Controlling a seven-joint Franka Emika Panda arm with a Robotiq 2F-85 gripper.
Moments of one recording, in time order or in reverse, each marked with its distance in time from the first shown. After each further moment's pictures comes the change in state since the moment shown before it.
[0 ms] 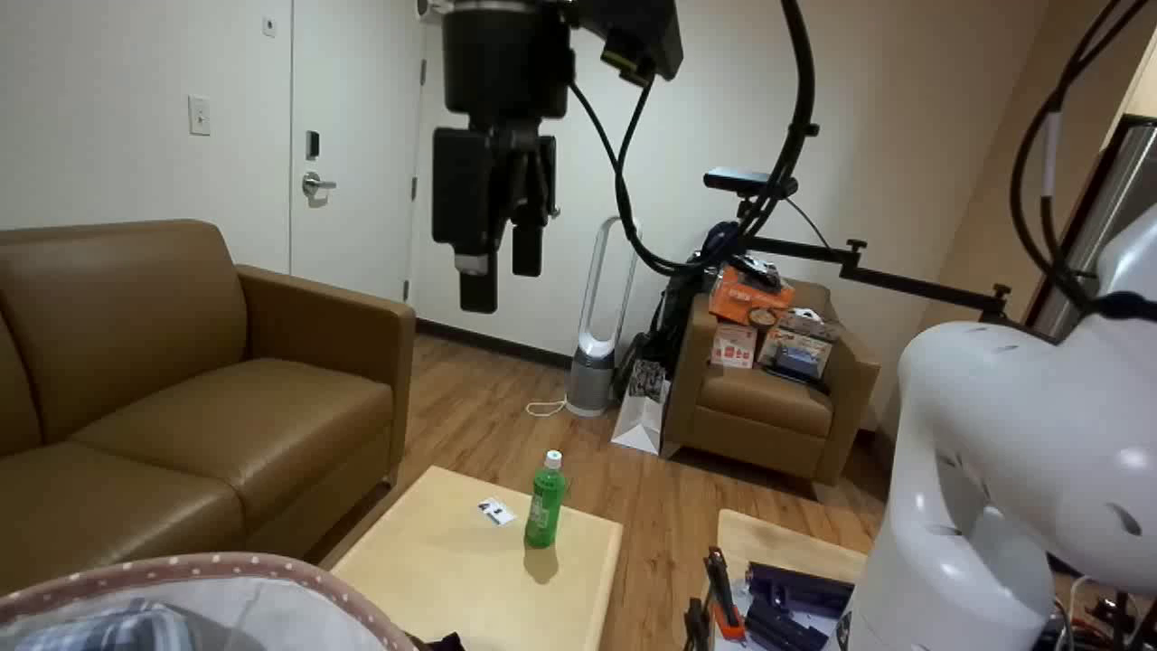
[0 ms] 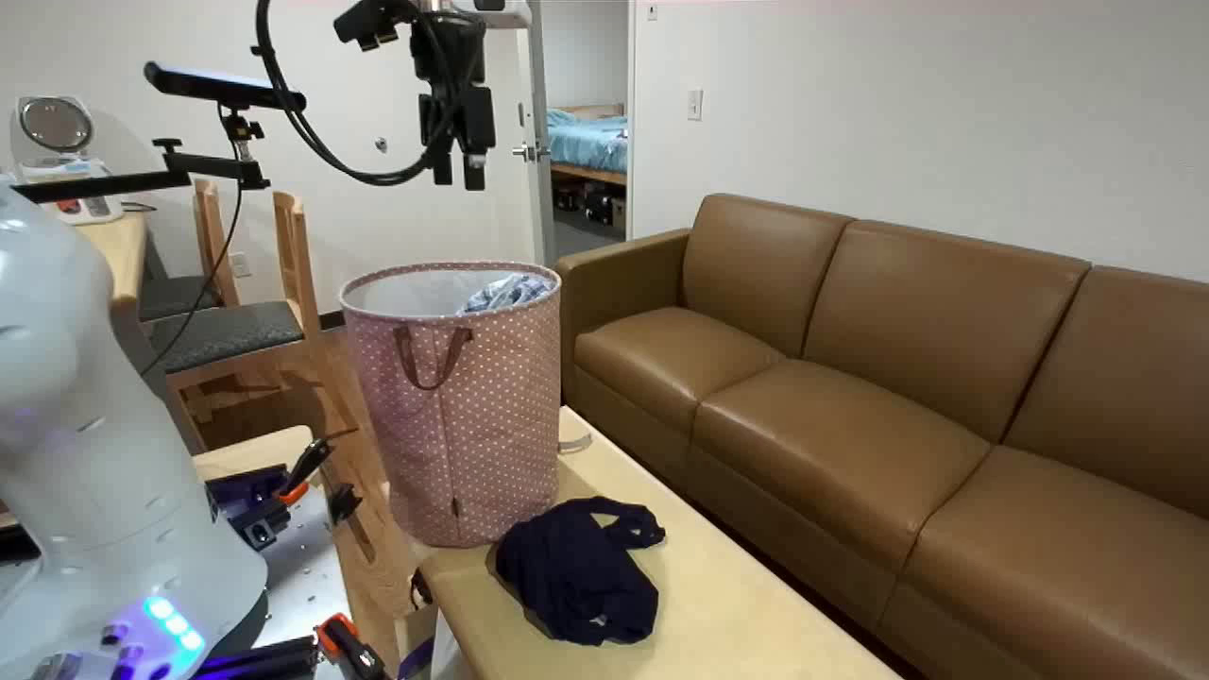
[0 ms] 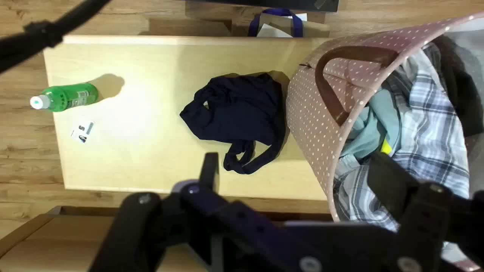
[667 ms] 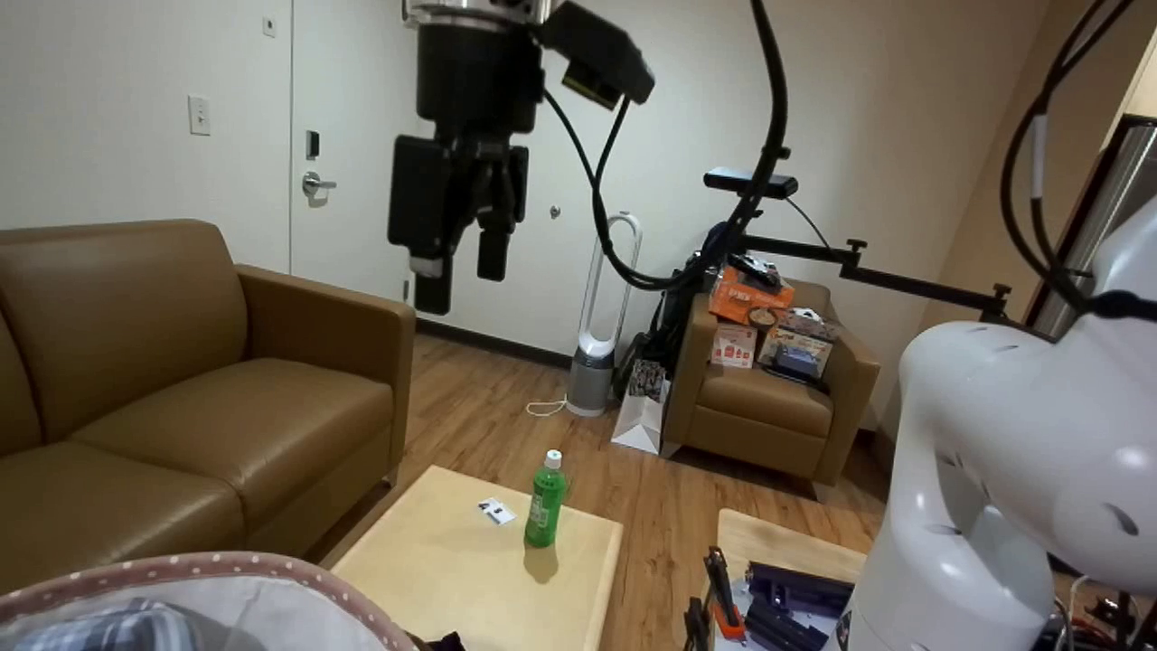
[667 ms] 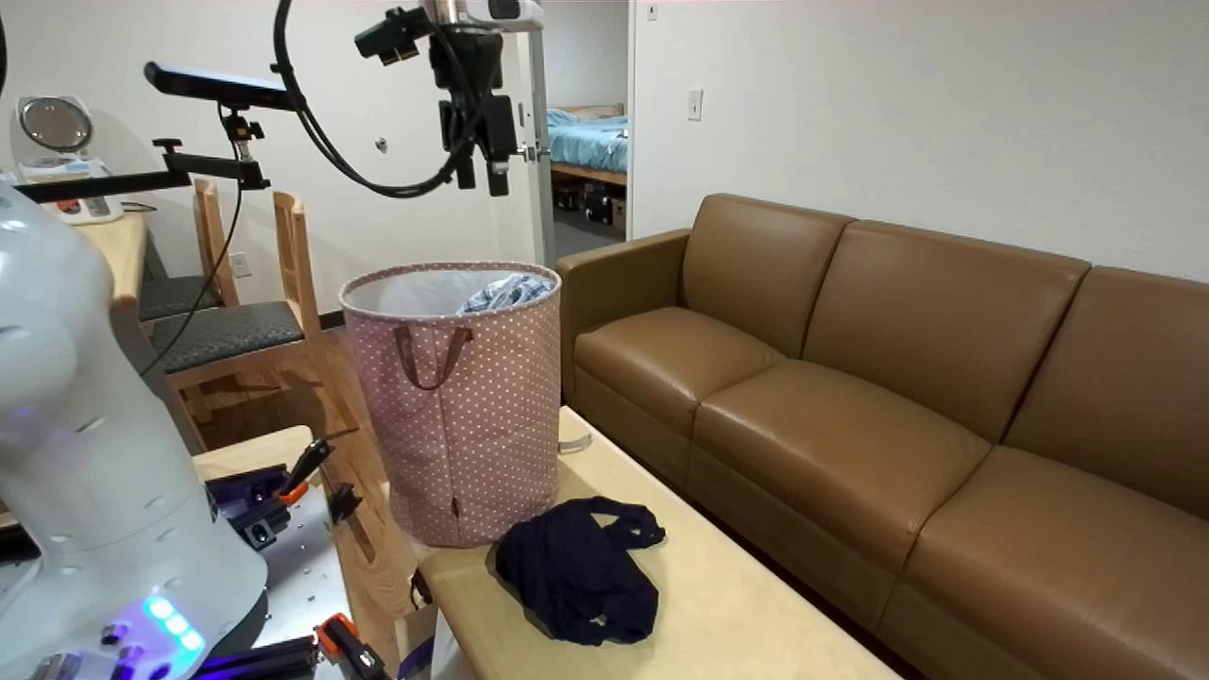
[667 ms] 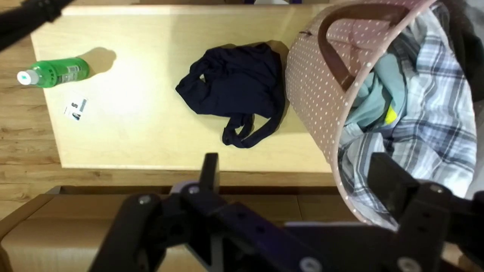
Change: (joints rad) arm -0.008 0.030 -0.011 -0.019 -0.005 0.134 0.007
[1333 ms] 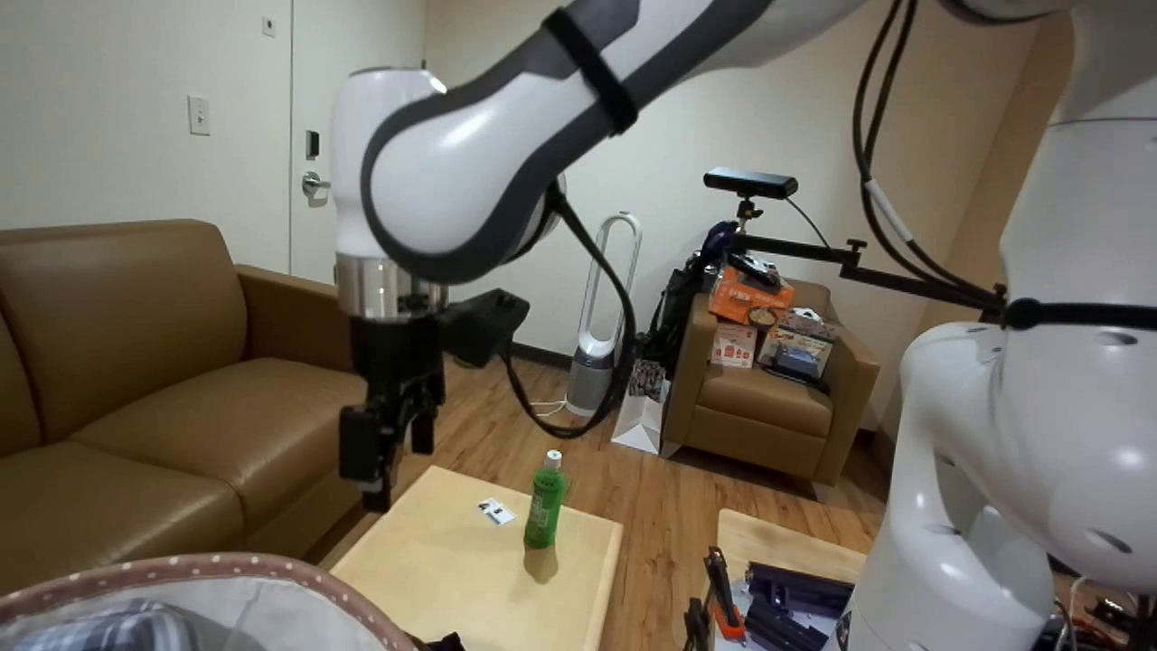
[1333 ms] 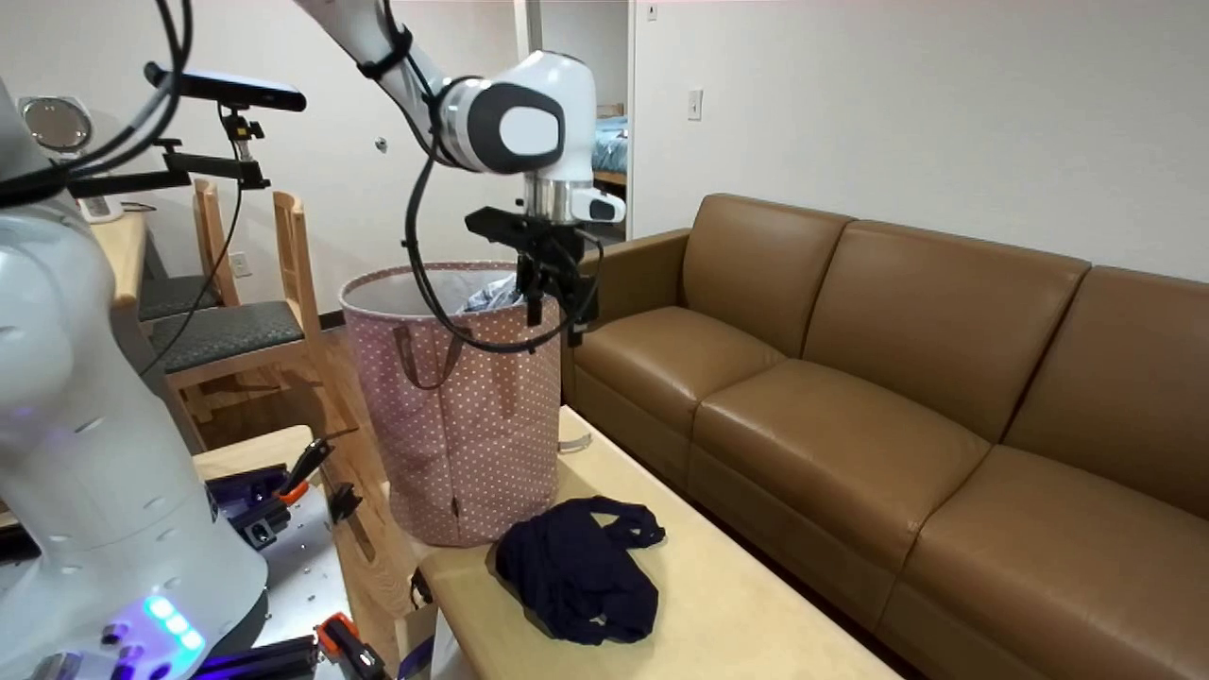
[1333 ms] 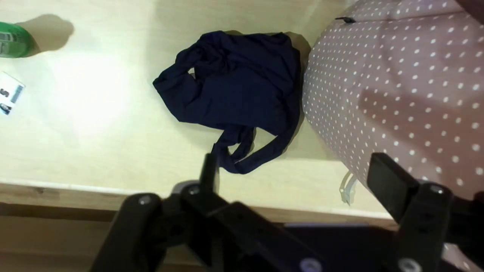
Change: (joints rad) arm -0.015 0.458 -0.093 -0.071 -0.020 0.444 -0.200
